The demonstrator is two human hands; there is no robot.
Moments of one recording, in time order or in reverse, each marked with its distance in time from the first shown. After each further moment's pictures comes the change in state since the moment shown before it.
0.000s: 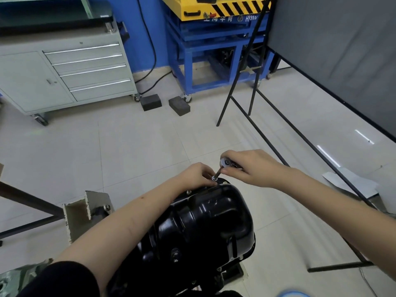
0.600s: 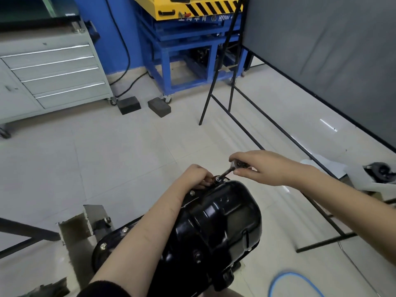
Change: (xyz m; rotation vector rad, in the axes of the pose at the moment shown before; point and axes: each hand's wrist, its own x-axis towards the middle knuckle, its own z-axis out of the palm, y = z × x) left_hand 0.009 -0.006 -0.001 -0.452 0.010 -0.384; right_hand -0.013 -0.012 -0.004 0.065 -0.112 0.131
